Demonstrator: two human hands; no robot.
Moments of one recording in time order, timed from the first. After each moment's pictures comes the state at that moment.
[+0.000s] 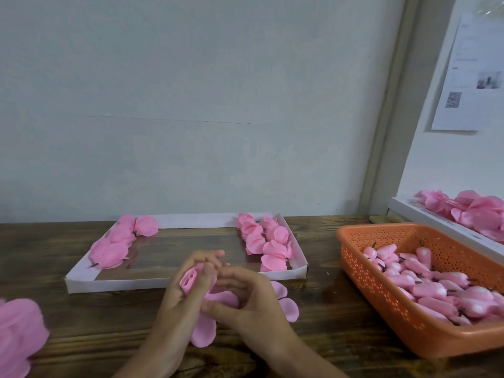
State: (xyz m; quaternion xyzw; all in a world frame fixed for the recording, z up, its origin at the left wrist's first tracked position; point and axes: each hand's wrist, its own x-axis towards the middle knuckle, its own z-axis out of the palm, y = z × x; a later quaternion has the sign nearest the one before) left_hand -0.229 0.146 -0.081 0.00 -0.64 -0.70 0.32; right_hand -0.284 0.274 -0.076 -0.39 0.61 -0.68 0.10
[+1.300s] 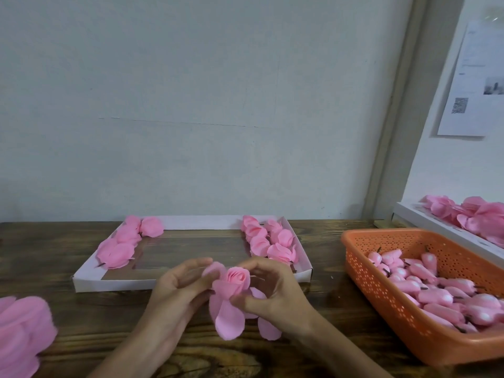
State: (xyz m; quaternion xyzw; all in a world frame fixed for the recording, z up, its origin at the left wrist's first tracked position) left_hand -0.242 0.111 -0.086 0.10 -0.54 -0.81 0.20; right_hand -0.324 0.292 -0.068 -0.46 0.60 -0.65 0.08
